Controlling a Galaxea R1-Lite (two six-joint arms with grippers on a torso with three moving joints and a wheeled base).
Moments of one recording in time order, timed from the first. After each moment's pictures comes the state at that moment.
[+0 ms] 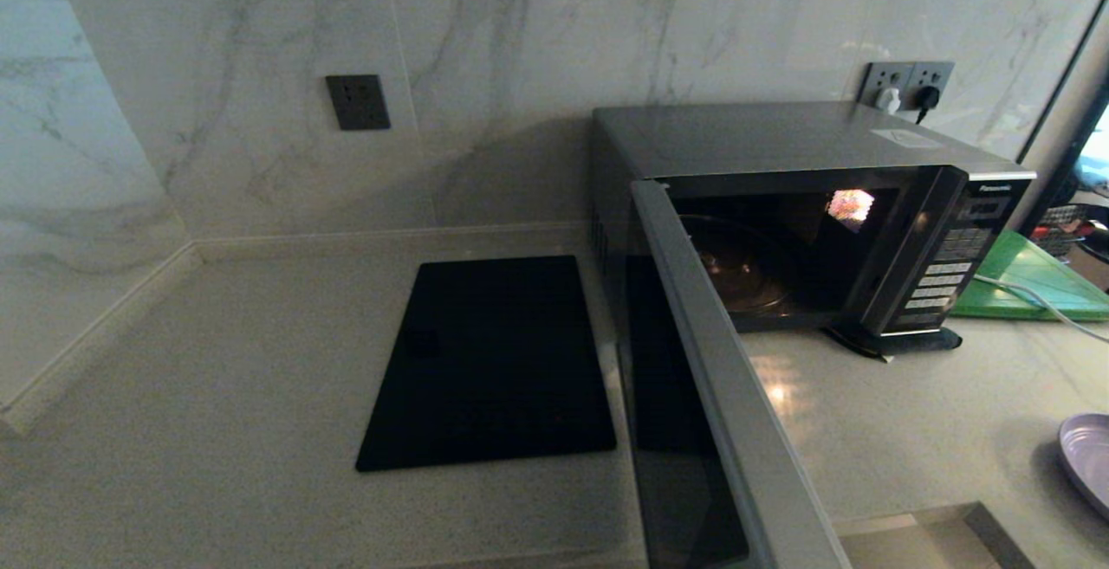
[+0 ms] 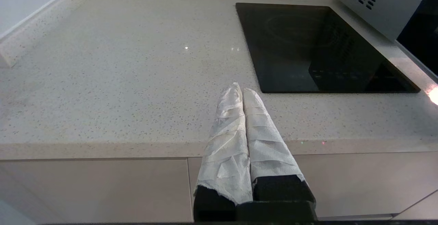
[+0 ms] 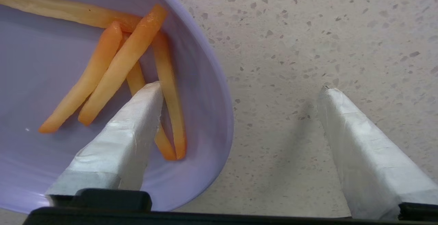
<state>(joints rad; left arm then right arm) 0.00 0.00 0.00 -0.01 0.03 -0.07 -1.01 2.16 -1.39 0.74 -0.01 0.76</state>
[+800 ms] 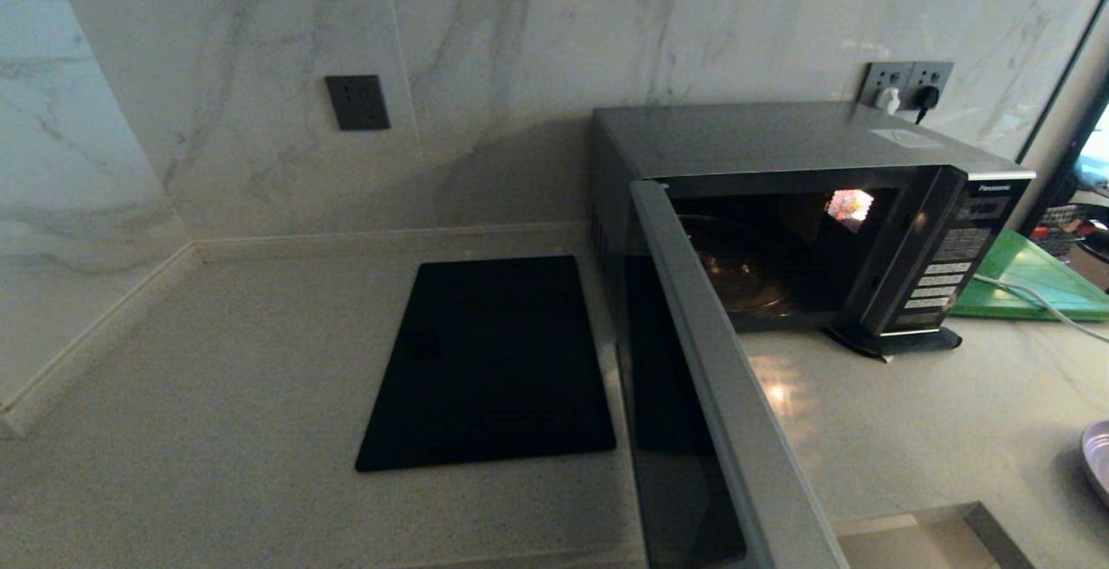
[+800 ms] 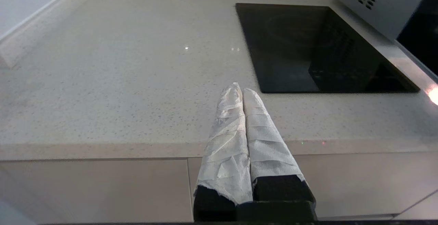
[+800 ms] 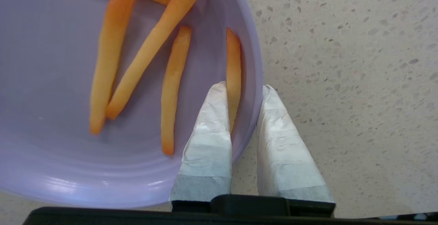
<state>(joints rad) 0.00 0.00 0.00 -0.01 0.03 -0.07 -1.01 2.16 -1.40 0.74 -0.02 0.75</state>
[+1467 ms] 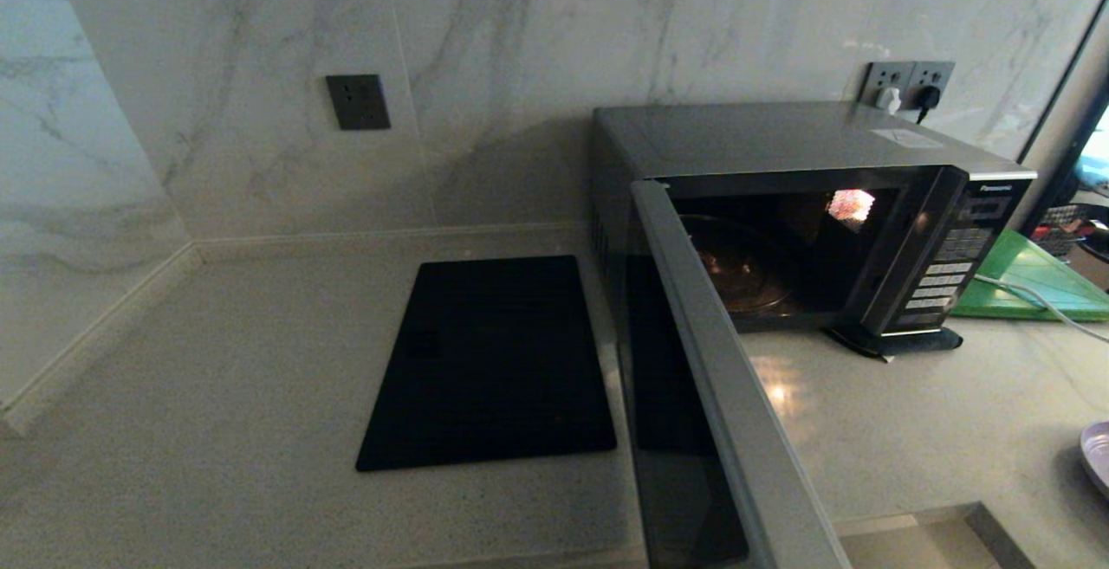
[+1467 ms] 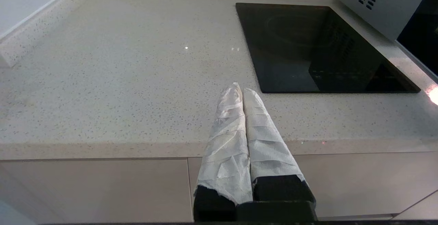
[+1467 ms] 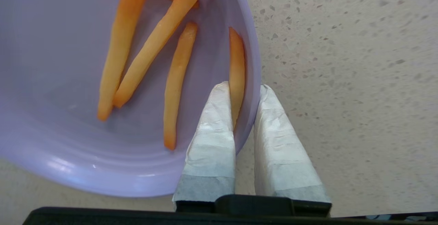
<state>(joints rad) 0.00 0.00 0.00 -0.01 0.03 -0.07 -1.01 2.12 -1.39 0.74 -0.02 0.71</state>
